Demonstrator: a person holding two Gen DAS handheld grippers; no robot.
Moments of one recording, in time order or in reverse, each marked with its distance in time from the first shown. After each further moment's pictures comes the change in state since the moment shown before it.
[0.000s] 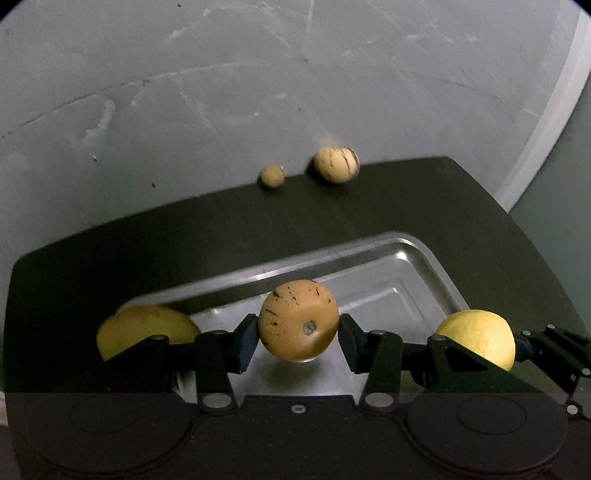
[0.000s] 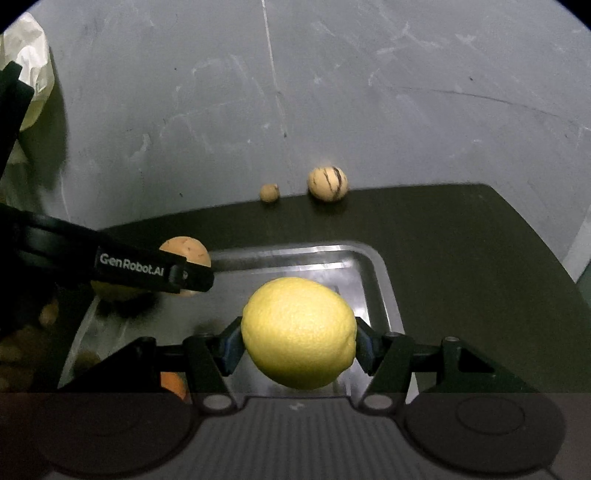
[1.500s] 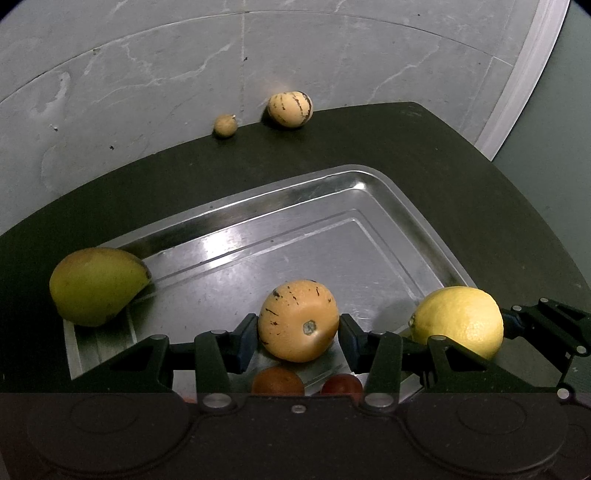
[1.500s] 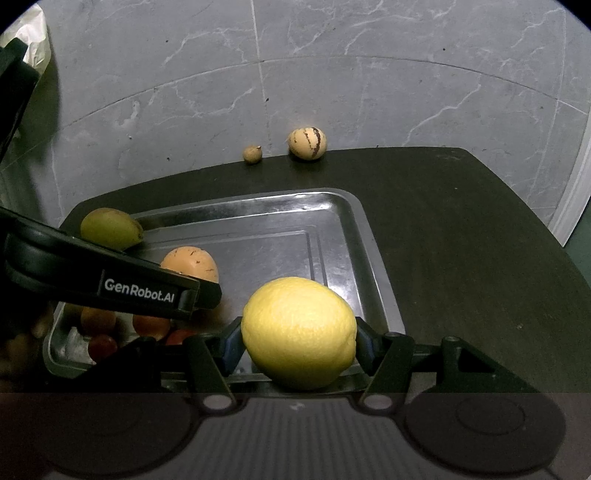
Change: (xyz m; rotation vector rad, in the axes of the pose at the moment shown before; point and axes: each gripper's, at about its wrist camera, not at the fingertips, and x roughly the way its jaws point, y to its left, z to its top) left arm 0.009 -0.023 -0.035 0.079 0.084 -0.029; right arm -0.011 -0.001 -0.037 0.020 0.033 -0.046
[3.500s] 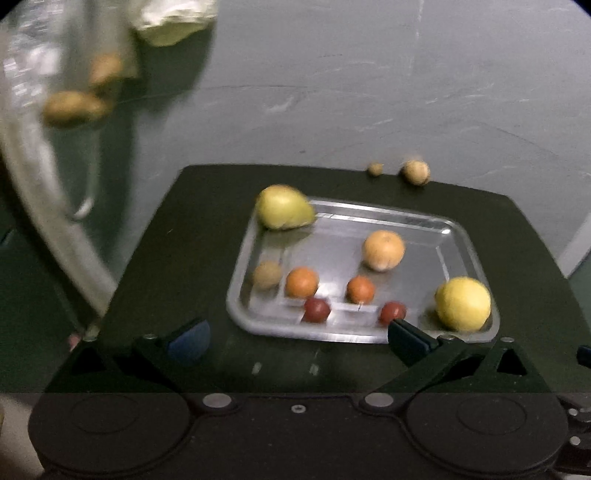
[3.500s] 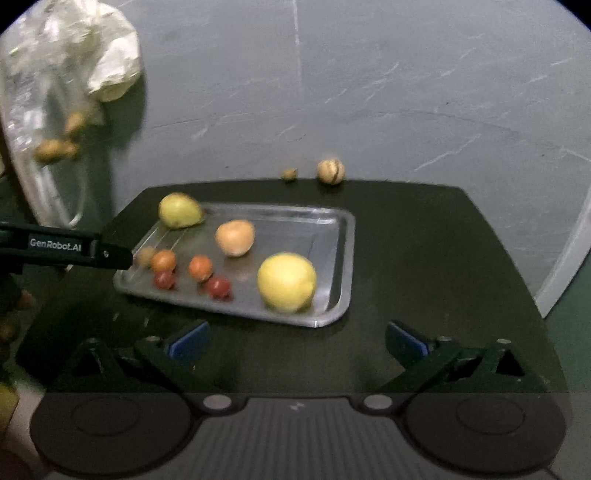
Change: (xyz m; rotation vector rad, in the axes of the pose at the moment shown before) left arm -0.136 -0.040 -0.109 -0.423 -0.218 0.384; right arm -0.117 -0.050 -0.044 -0.172 -0.063 0.145
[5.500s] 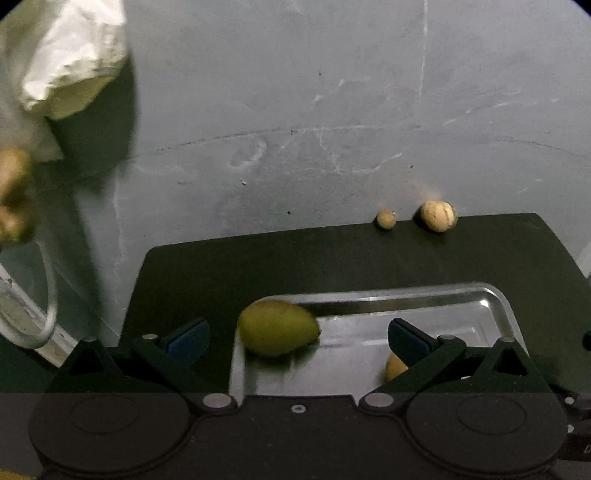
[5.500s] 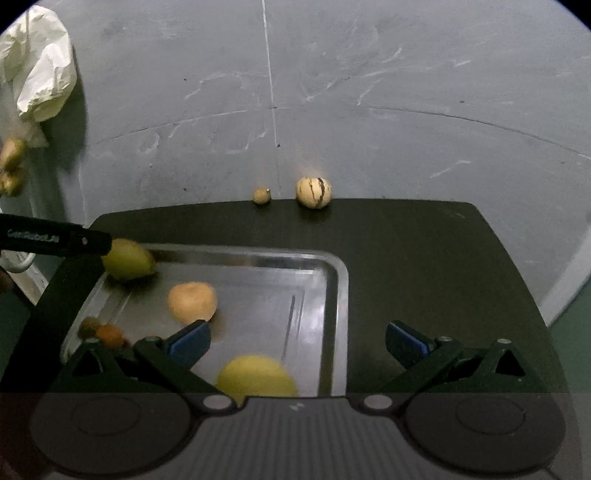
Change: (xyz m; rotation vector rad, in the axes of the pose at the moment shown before) left arm 0.115 -0.029 0.134 0.152 0.015 0.008; right arm 0.126 -0.028 0.078 0.039 0.045 -0.035
